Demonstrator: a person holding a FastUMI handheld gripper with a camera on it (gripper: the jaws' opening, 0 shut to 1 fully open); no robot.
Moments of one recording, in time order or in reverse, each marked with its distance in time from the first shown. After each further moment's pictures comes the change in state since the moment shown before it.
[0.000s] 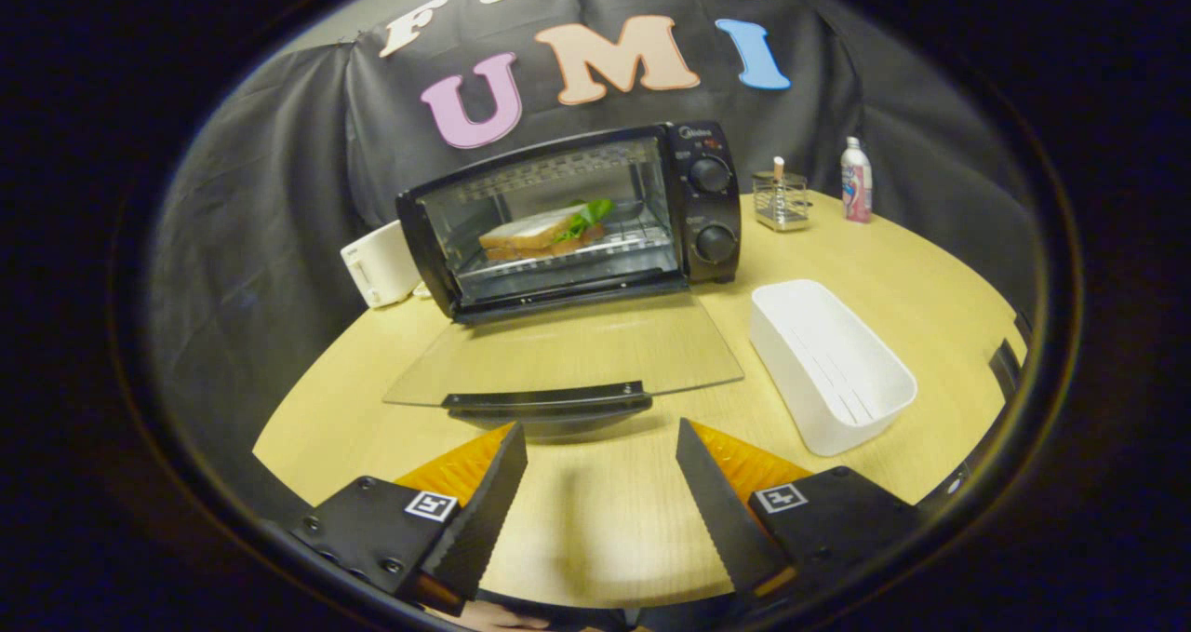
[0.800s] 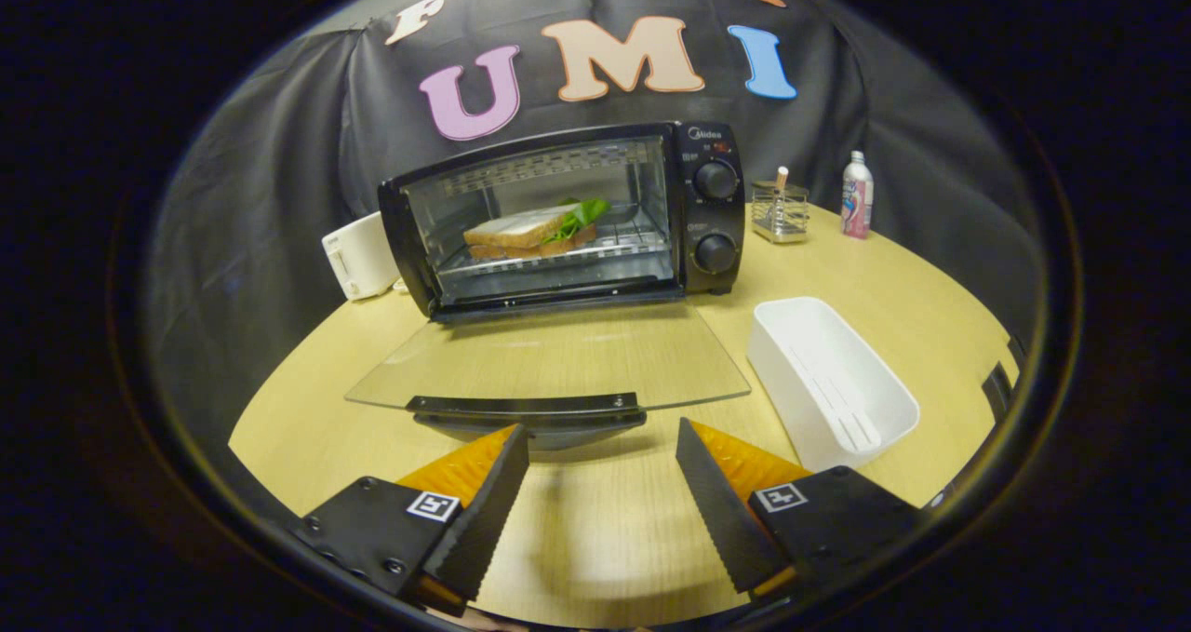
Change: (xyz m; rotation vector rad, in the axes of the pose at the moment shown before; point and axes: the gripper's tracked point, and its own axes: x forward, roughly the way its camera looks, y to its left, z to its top) arm 0.004 0.003 0.018 -0.074 -0.043 -0.045
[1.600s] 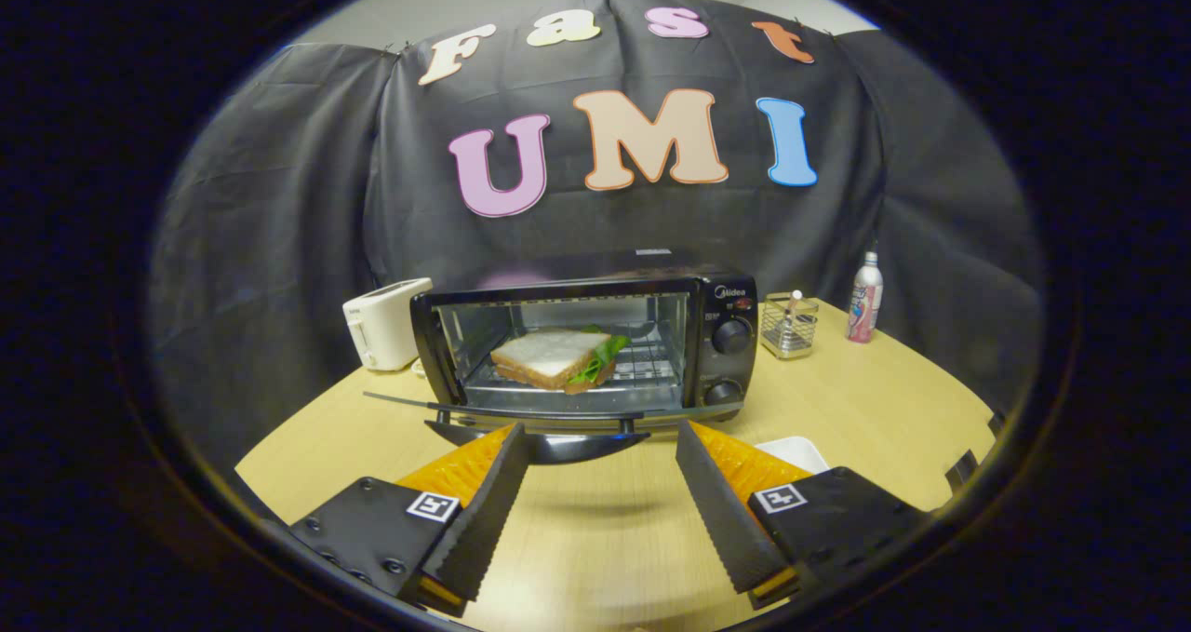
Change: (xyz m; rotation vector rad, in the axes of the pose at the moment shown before) arm -0.008 0.024 0.115 -0.050 -0.227 0.046
